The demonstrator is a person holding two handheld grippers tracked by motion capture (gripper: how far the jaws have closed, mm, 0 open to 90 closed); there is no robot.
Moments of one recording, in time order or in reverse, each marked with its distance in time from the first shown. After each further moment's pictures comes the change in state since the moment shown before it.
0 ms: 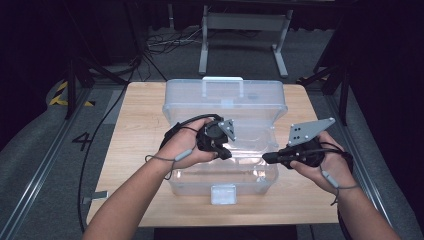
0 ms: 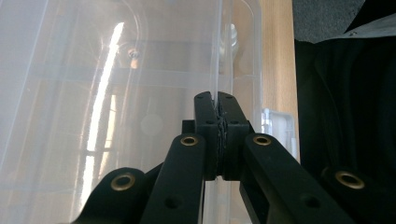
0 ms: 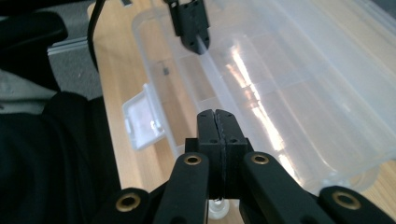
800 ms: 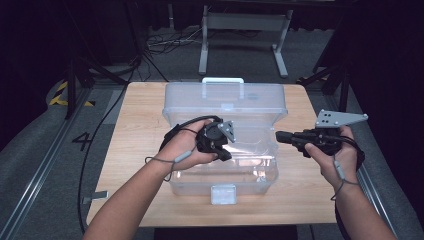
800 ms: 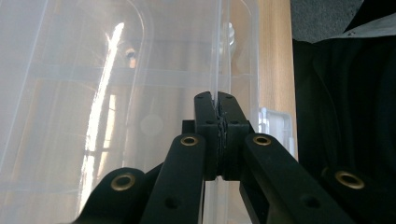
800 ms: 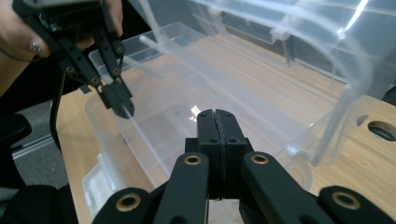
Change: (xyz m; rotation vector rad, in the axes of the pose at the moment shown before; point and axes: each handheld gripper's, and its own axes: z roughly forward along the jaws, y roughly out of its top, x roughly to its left) left arm -0.002 -0.002 0.002 -0.005 -0.007 0.000; right arm -0.029 -0.025 -0.022 -0.301 -0.149 0.221
